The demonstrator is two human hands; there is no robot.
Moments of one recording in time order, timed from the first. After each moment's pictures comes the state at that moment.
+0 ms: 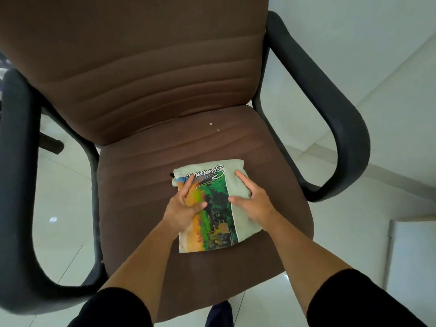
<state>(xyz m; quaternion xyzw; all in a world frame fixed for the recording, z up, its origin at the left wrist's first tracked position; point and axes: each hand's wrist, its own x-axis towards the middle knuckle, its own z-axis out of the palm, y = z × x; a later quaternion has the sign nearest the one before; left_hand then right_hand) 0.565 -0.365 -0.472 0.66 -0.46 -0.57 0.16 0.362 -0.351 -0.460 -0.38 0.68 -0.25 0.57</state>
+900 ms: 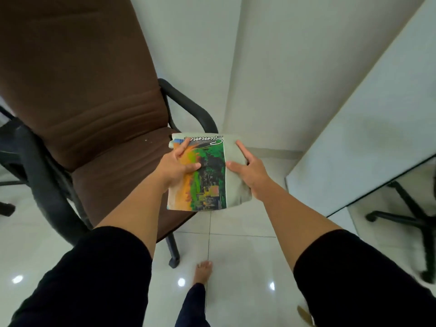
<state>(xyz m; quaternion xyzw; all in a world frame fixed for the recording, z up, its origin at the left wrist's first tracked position) 0.489 -0.156 -0.176 0.47 -0.67 -0.56 0.15 0.315 -0.043 -0.177 -0.28 0.69 -0.50 0.44</state>
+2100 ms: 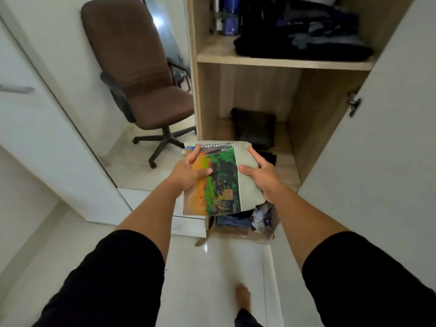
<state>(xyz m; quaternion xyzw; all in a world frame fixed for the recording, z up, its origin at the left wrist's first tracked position) 0.279 0.330 -0.102 -0.14 -0.79 -0.54 -0.26 0.368 0.515 -0.122 0.28 0.65 -0.70 -0.07</state>
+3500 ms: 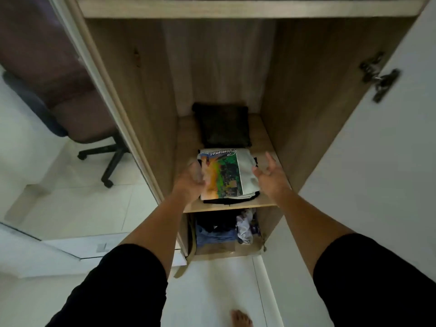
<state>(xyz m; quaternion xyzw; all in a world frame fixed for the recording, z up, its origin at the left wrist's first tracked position) 0.141 0.507 -0.260 -0.17 -0.89 -0.35 -0.24 0.271 0.684 -0.261 0.43 0.75 -0.48 -0.12</state>
